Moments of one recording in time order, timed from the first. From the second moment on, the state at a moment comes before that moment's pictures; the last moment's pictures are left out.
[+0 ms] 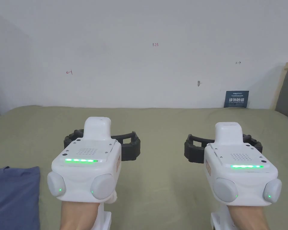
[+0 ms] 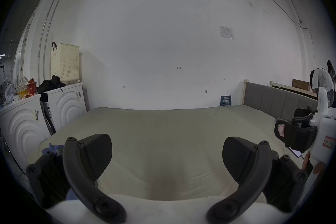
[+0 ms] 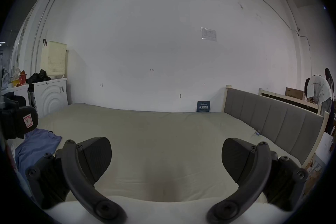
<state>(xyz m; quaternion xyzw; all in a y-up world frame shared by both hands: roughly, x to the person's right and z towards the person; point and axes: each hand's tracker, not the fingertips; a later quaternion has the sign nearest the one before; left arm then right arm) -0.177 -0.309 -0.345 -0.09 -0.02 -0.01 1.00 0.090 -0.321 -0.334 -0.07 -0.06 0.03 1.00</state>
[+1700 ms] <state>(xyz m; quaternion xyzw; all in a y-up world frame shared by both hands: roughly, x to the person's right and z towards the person) -0.483 -0.308 -0.208 -0.13 0.36 0.00 0.93 -0.213 -0.335 -0.371 -0.09 0.25 0.02 0.96</state>
